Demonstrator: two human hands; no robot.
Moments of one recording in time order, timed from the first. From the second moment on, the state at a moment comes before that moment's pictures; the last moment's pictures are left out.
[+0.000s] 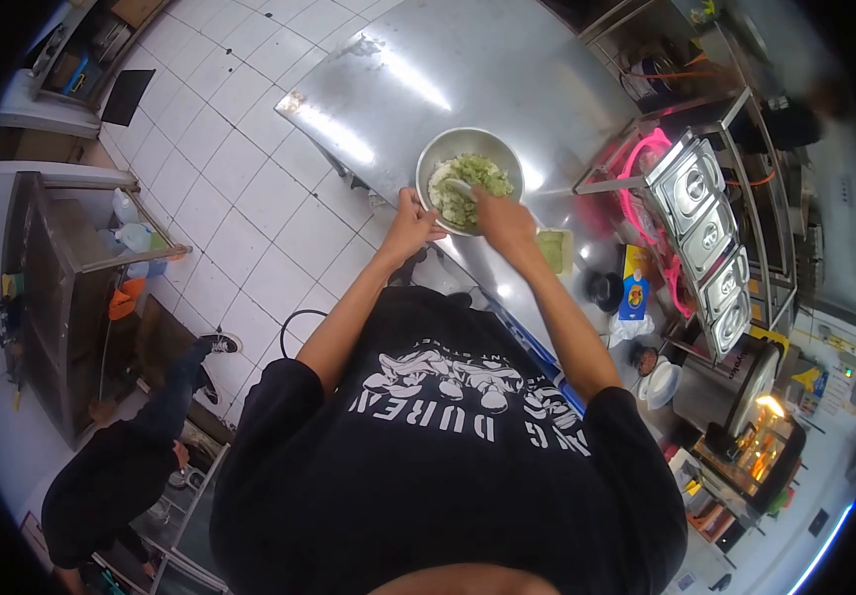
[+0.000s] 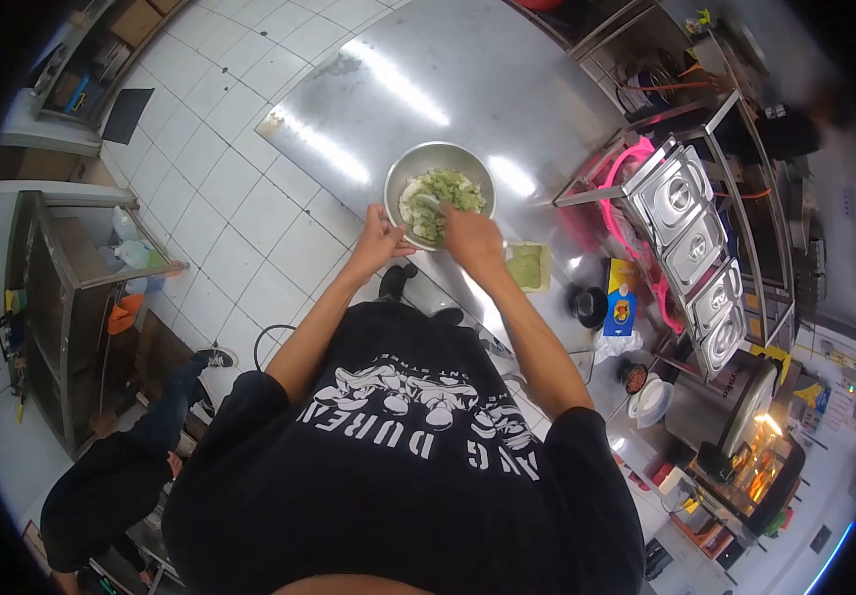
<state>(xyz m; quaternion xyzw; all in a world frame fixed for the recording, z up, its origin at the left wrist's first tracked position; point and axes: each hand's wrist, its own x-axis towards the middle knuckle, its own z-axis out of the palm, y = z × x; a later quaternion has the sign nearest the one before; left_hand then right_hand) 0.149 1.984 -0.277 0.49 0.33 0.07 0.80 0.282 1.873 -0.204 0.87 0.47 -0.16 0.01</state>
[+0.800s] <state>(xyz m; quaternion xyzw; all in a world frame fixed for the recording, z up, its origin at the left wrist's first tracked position) 0.148 1.967 -0.287 0.48 0.35 0.06 0.81 0.272 1.873 -0.221 0.88 0.45 -0.16 -0.02</state>
